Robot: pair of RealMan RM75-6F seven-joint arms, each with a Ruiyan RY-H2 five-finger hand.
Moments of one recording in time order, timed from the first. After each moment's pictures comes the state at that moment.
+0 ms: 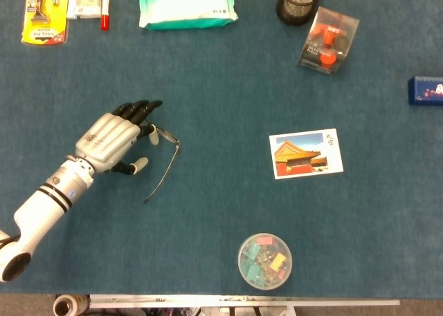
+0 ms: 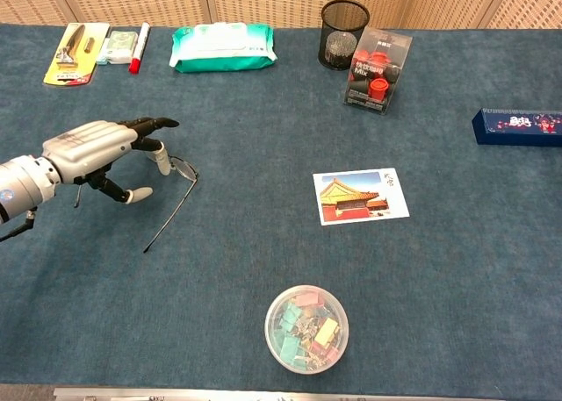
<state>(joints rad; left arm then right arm) -0.58 -1.42 0.01 -1.39 1.55 0.93 -0.09 0.17 -1.17 0.14 -1.58 -1.46 1.47 -0.03</state>
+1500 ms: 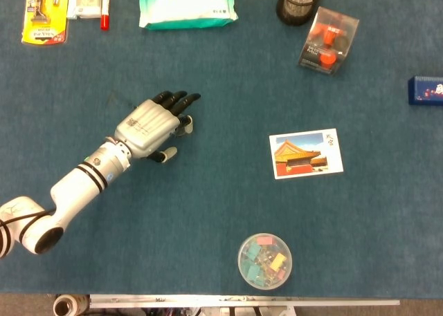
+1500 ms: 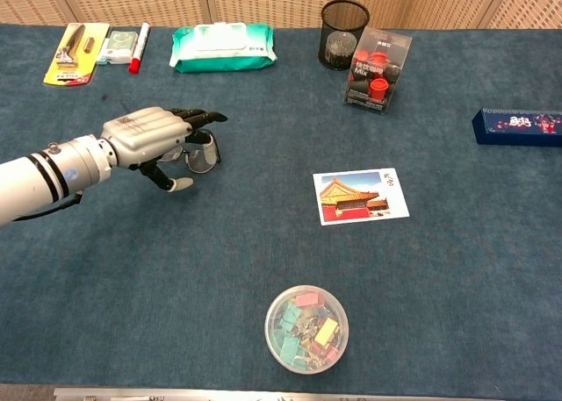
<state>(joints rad) -0.74 -1.50 -0.03 -1.35 1.49 0.82 0.06 0.14 -1.19 0.13 -1.54 -1.46 1.48 0.03</state>
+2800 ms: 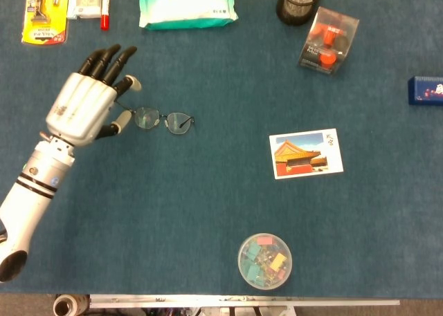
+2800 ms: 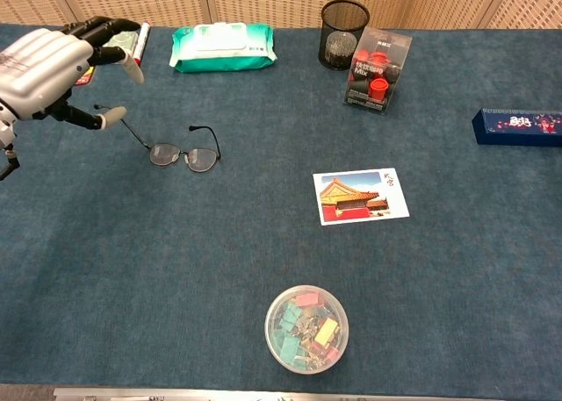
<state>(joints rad) -0.55 -1.34 -0.07 -1.52 1.47 1.21 0.17 0.16 -1.20 0.14 -1.56 -1.48 1.48 0.04</state>
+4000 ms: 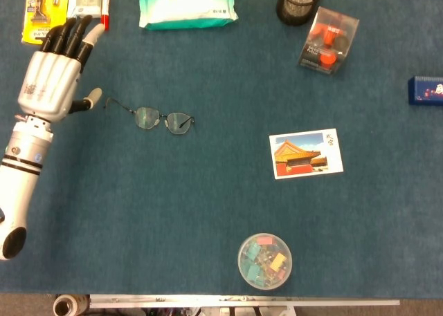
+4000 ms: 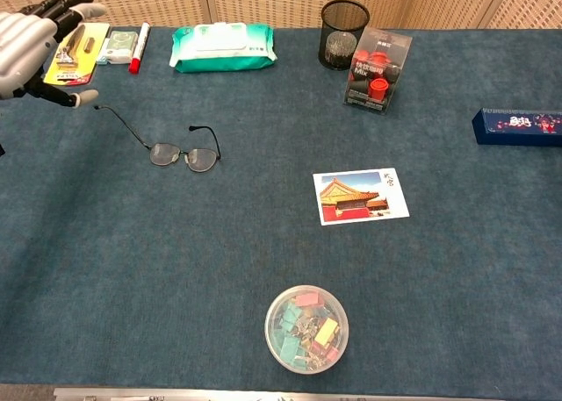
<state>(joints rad) -0.55 -1.44 -0.14 -1.27 1.38 1.20 0.09 0.19 -1.21 0.17 -1.57 -1.47 1.48 0.04</state>
